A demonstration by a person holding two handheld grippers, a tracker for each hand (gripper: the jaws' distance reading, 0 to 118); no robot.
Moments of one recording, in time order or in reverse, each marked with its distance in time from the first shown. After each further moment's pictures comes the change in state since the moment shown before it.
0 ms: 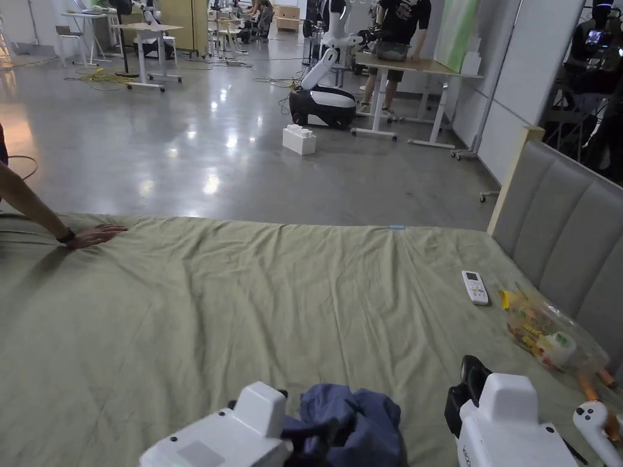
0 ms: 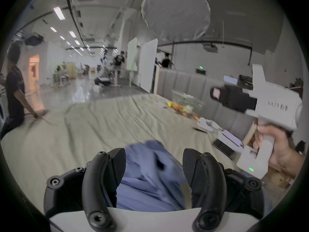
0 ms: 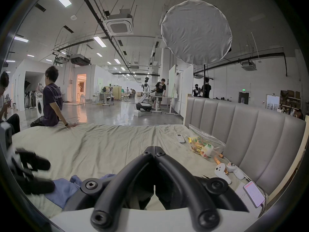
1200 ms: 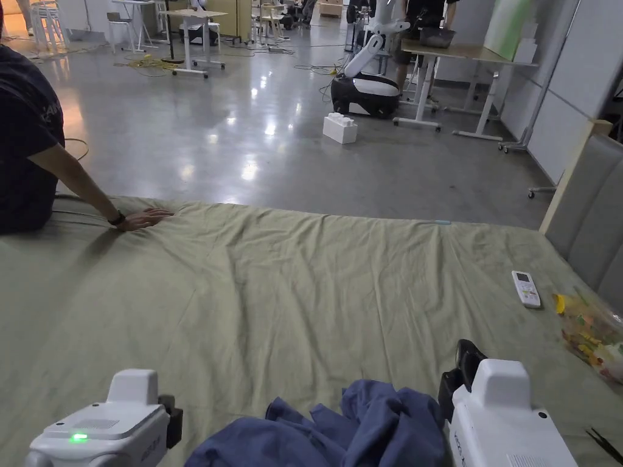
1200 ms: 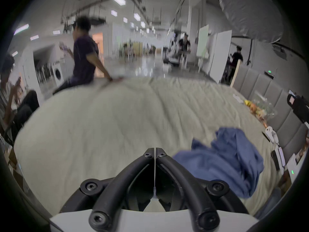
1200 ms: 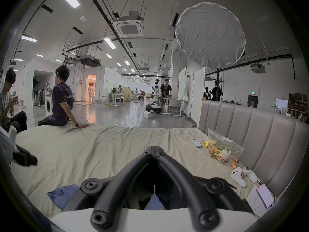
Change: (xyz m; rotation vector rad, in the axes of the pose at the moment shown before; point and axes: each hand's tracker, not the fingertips) left arm -0.170 -0.051 0.042 -0.346 0.533 0.307; right arm -0.058 0.005 -0.022 0.021 0.087 0.024
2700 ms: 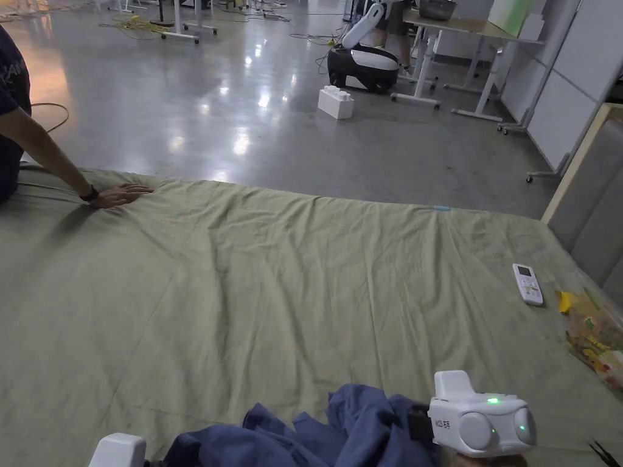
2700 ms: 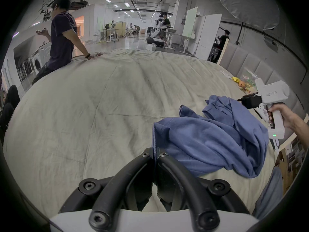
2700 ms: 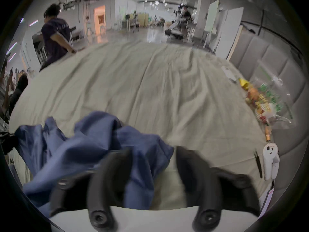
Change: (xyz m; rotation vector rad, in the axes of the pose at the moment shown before) left arm 0.029 -0.039 -0.019 -0.073 -0.127 -0.097; right arm 0.032 -0.124 -0.197 -0.862 0.232 0.111
